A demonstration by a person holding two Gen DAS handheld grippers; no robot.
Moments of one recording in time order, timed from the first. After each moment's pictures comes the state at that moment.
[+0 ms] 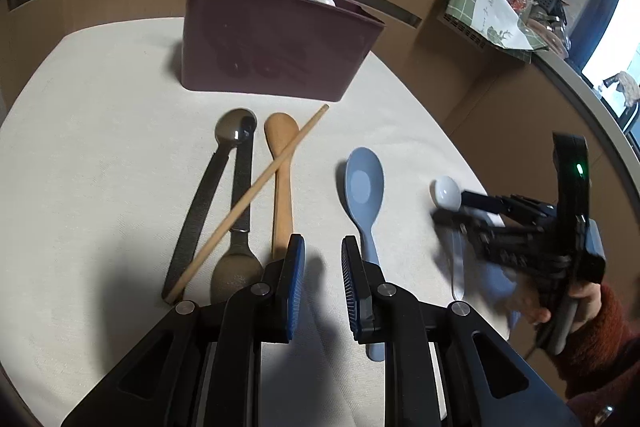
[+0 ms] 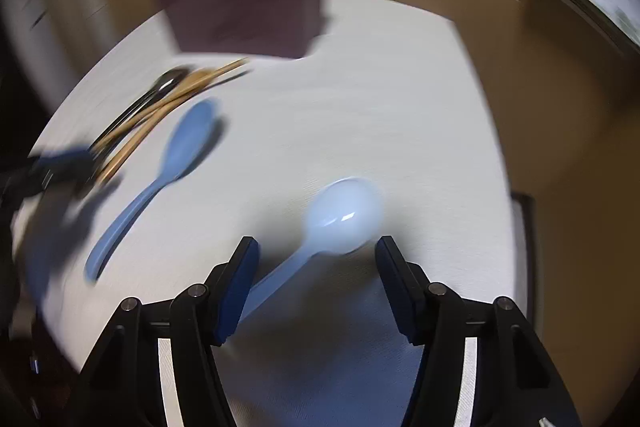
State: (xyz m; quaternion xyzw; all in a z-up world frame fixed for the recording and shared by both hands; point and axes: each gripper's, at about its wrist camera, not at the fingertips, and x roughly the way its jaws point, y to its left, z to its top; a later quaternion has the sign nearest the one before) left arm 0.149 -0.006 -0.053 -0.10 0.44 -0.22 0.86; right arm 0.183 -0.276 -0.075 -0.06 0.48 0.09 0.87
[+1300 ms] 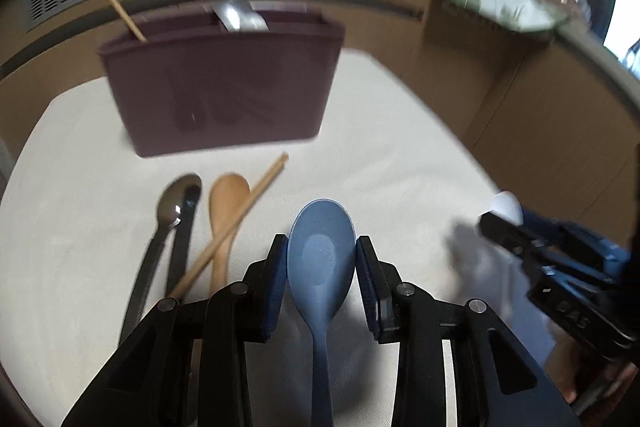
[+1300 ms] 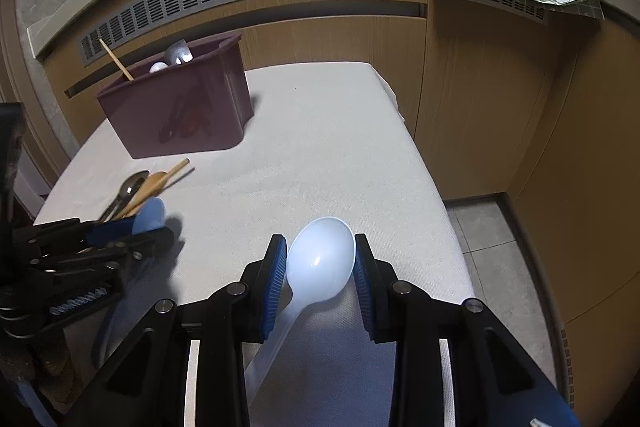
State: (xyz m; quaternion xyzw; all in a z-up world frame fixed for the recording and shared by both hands) left arm 0.192 -0.084 -0.040 -0.04 0.41 -0.17 0.90; right arm 0.174 -0.297 -0.045 0.02 0.38 0.05 0.92
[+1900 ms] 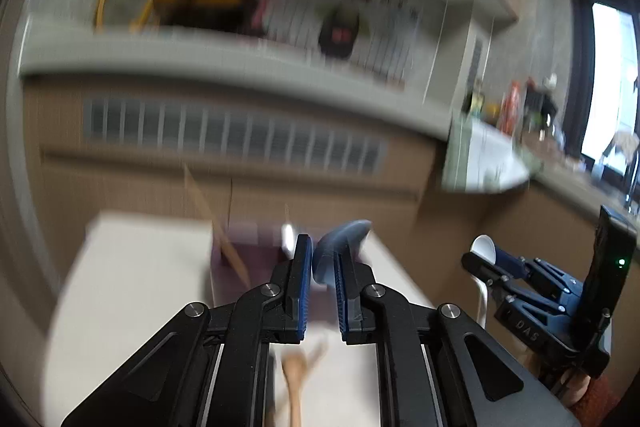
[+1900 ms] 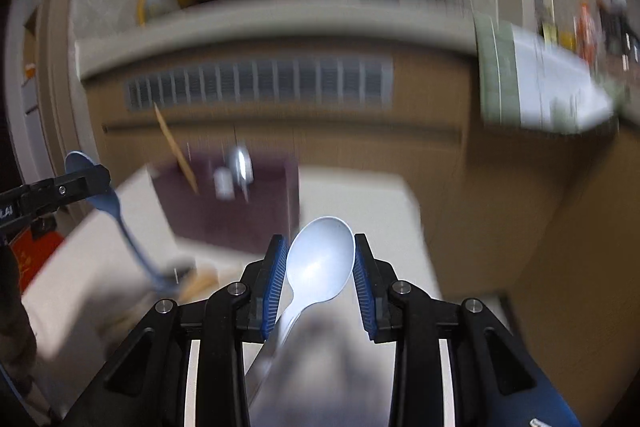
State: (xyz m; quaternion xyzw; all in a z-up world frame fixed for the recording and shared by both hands) left arm 0.199 0.003 0.114 -0.11 0.17 -0.16 0.96; right arm 0.191 -0.246 0.070 -0.06 0.19 0.09 0.98
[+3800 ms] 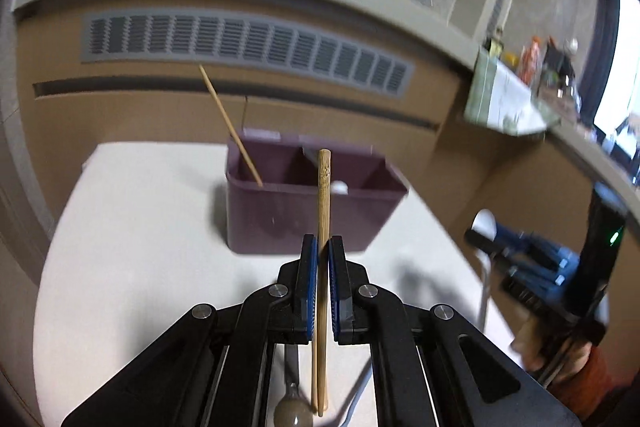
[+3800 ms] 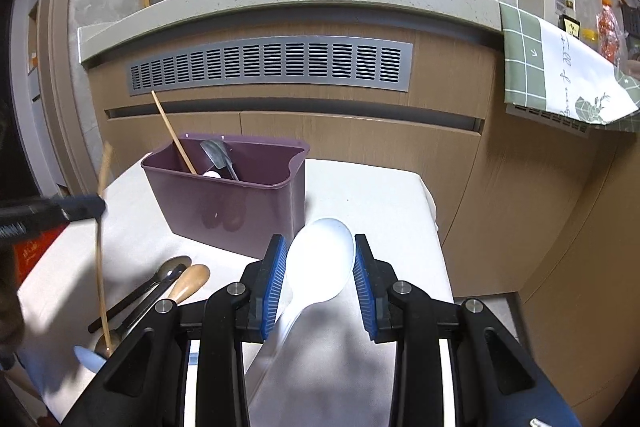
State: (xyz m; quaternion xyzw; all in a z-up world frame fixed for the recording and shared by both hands) left arm 0.207 0.018 0.039 -0.12 0.30 -0.16 0.93; right arm 0.216 -0.246 0.016 -0.06 0.28 0.11 0.95
